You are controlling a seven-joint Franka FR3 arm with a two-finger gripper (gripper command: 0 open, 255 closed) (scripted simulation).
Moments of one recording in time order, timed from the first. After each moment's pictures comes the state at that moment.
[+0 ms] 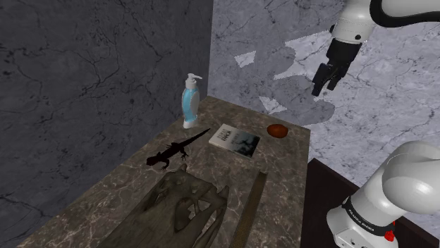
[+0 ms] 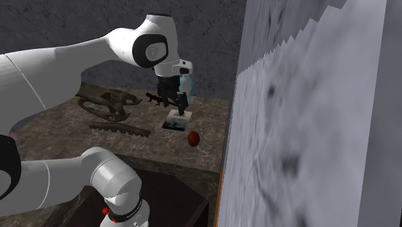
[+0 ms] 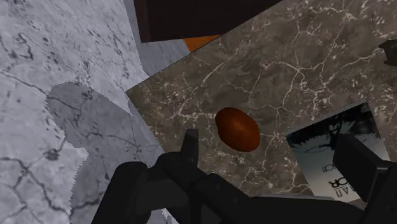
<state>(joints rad) 0.01 -0.79 -0.04 -2.38 -0.06 1.58 0.09</state>
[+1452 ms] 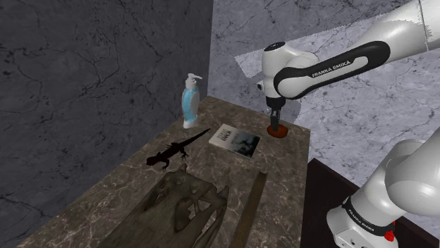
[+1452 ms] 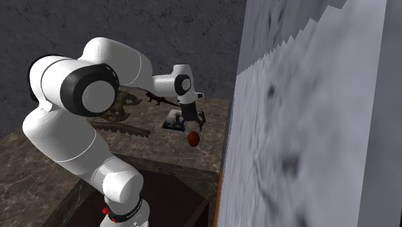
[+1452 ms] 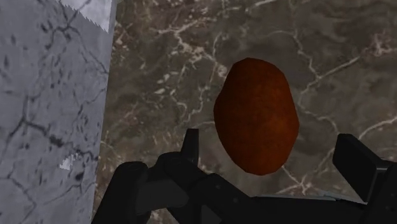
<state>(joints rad) 0.11 -0.17 -0.03 -2.41 -0.31 2.01 -0.28</state>
